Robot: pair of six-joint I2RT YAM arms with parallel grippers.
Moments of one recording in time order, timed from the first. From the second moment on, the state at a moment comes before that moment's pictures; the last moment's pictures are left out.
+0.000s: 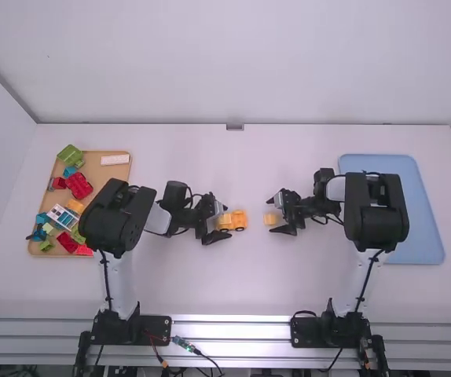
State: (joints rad) left arm -0.23 2.07 0.71 0.52 1.00 0.73; right arm -0.02 2.13 1.07 -0.59 -1.04 -1.77
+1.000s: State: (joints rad) left arm -0.23 2.07 0.71 0.51 1.00 0.75; right arm -0.02 2.13 1.07 -0.59 -1.00 -1.68
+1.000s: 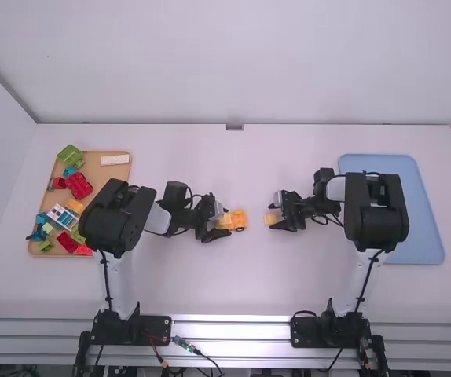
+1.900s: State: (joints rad) left arm -0.23 2.07 0.71 0.52 1.00 0.75; right arm 0.06 2.13 1.07 -0.55 -0.92 -1.60
